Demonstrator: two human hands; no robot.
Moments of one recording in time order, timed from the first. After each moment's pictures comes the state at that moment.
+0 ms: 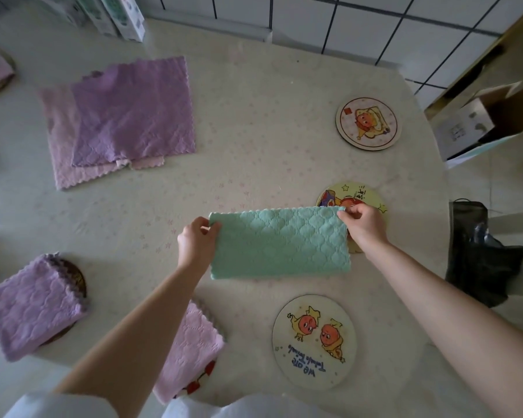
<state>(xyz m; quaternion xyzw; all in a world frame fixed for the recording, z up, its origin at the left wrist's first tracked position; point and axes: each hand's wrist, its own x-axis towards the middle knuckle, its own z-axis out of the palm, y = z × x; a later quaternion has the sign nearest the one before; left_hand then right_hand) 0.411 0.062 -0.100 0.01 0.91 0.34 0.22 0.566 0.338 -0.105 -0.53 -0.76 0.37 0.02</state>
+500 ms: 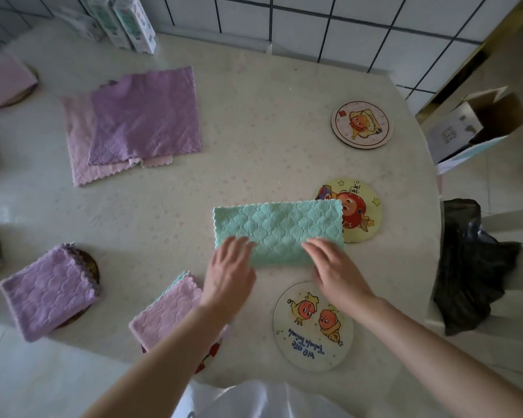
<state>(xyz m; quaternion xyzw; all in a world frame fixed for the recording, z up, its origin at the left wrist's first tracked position) 0.509 0.037 -0.088 0.40 0.90 0.18 0.10 0.643 0.236 -0.085 -0.12 -0.98 0.17 -0.03</state>
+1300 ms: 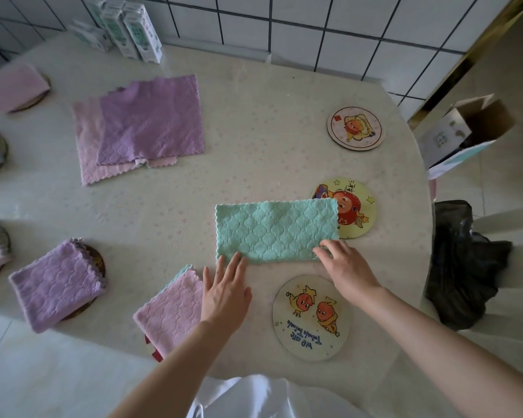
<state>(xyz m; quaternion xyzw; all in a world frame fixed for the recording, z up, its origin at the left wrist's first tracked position) 0.547 0.010 -0.090 0.33 0.92 0.06 0.20 0.659 0.252 -0.075 -0.13 -0.98 0.07 -0.16</state>
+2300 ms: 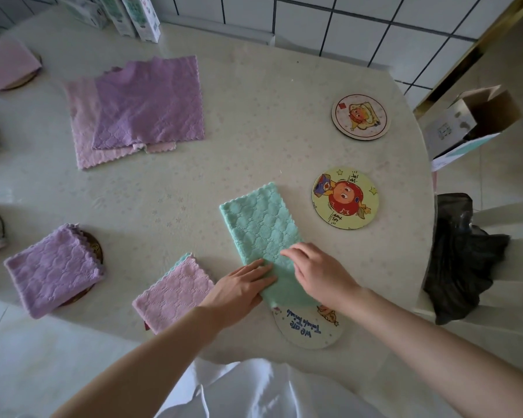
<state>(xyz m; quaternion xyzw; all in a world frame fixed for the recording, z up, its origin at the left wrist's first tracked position) 0.540 0.004 -0.104 0.59 0.76 0.18 0.20 0.644 0.202 -0.058 -0.03 -0.97 0.25 -0.06</state>
